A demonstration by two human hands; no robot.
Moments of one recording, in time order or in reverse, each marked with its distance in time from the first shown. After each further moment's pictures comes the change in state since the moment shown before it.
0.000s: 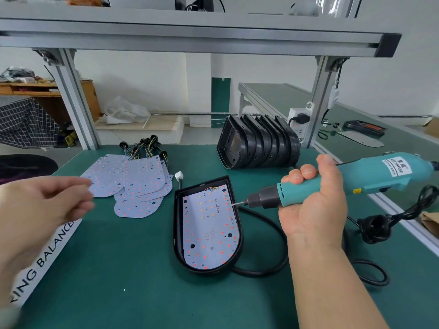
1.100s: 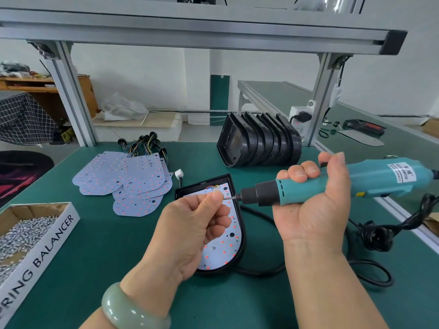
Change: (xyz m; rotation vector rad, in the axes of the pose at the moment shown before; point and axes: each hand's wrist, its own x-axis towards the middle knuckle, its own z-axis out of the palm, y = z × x) left_hand -0.098 0.032 0.149 -0.470 -0.437 -0.300; right_hand -0.018 0.001 0.014 0.161 -0.104 0.042
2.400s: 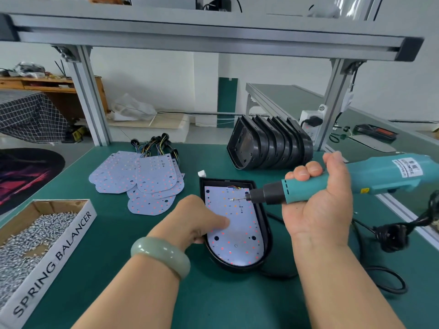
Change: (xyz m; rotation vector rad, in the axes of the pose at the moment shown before) left_hand 0.049 0.000 -0.026 0.920 0.005 -0.262; right_hand 0.011 0.011 -0.001 -0.120 0.053 -0.024
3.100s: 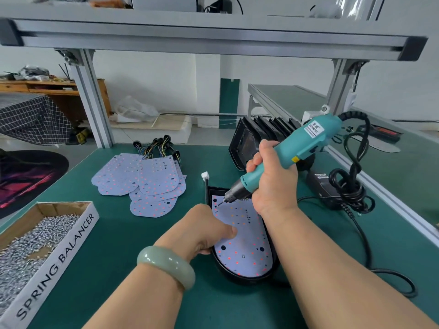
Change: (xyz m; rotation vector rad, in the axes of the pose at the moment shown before) left_hand 0.004 -0.009 0.012 -0.025 -0.093 0.022; right_hand 0.033 0.061 0.013 -0.305 -0.179 0.031
